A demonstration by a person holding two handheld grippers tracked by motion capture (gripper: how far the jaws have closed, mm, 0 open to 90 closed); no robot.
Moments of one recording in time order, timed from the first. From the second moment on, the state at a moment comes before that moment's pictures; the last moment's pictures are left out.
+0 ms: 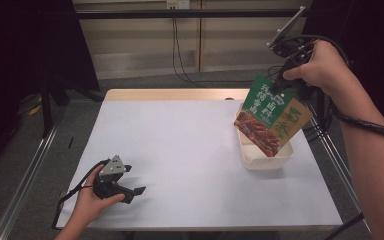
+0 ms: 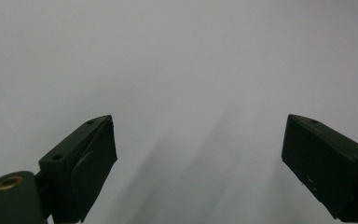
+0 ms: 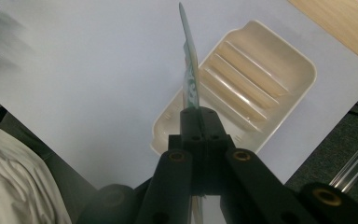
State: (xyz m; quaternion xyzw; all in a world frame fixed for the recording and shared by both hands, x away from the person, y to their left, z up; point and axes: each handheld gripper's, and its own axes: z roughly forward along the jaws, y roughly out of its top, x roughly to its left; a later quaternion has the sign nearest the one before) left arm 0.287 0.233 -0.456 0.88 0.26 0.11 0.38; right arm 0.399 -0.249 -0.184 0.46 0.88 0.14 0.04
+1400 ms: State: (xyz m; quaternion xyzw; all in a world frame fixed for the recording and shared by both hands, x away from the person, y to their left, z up) left arm 0.288 0.231 -0.459 0.88 0.26 0.11 0.38; right arm 0.392 -0.274 -0.224 0.44 0.89 0.12 -0.01
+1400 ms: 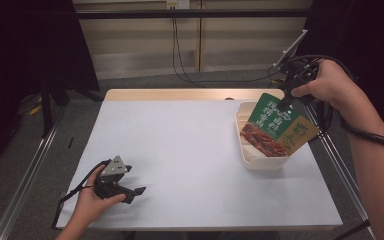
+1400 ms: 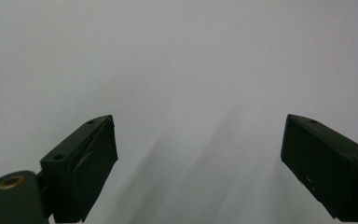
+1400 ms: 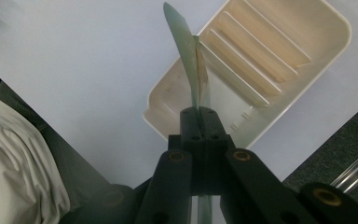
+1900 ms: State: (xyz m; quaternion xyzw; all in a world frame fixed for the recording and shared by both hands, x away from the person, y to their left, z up) left arm 0.287 0.232 -0.459 0.88 0.26 0.11 0.38; right arm 0.397 -0.275 -0.229 0.47 0.87 0.12 0.02
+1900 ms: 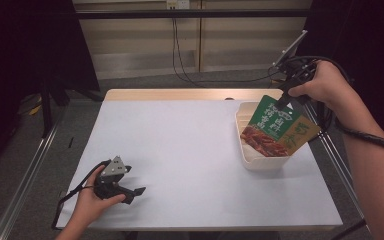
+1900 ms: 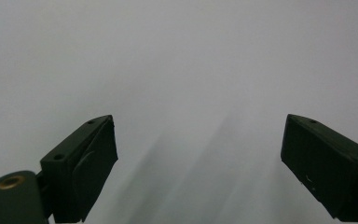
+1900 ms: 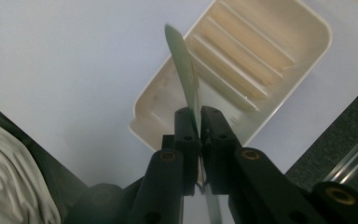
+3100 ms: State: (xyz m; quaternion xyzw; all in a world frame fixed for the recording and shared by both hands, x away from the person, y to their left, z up) left arm 0.289 0.231 -0.459 0.88 0.26 0.11 0.38; right arm 0.392 -0.249 -0.215 0.45 0.88 0.15 0.07
